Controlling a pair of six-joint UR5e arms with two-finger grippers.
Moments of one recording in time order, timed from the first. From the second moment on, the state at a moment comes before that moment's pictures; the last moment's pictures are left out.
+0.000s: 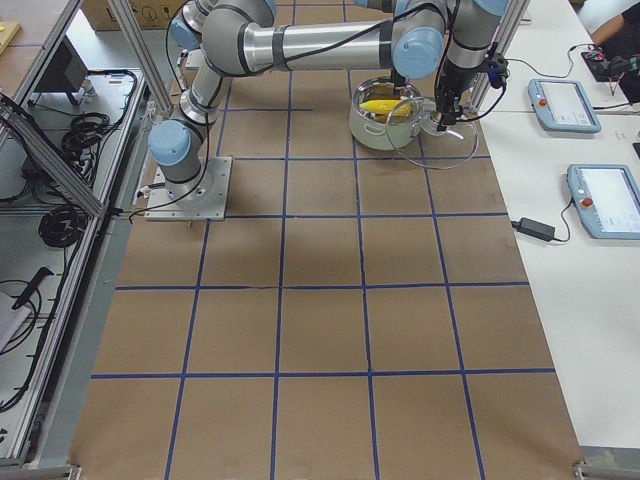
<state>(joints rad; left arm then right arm) -1.96 -2.35 -0.91 -1.40 1.48 -0.40 1.32 -1.00 0.78 -1.36 -1.55 -0.24</state>
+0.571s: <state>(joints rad) -1.77 -2.13 -1.07 -1.55 1.50 -0.07 1.46 -0.98 0.79 -1.42 -1.55 -0.12</state>
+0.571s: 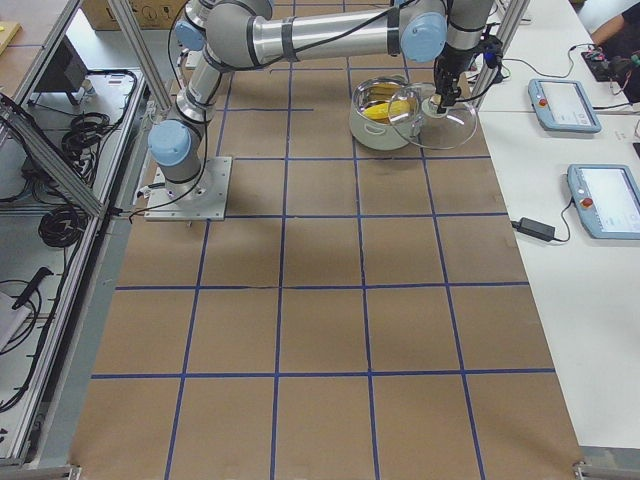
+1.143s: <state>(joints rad) -1.56 -1.64 -1.49 -1.63 1.56 0.10 1.65 -0.95 0.83 -1.52 -1.57 0.06</state>
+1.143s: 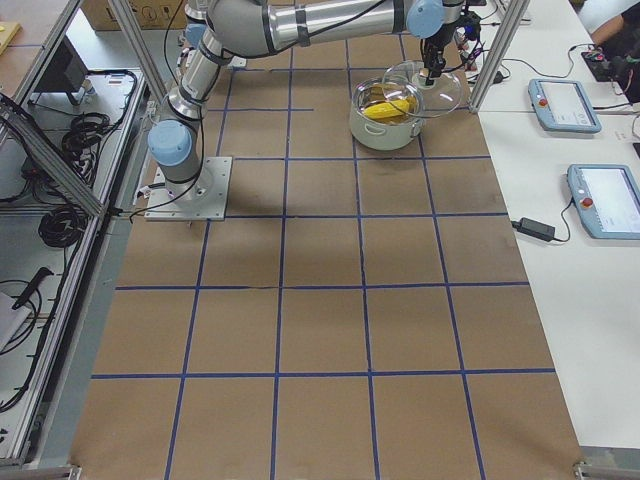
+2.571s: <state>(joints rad) -1.57 -1.58 -1.50 -1.61 1.61 0.10 1.76 -1.04 1.18 -1.79 -1.57 0.19</state>
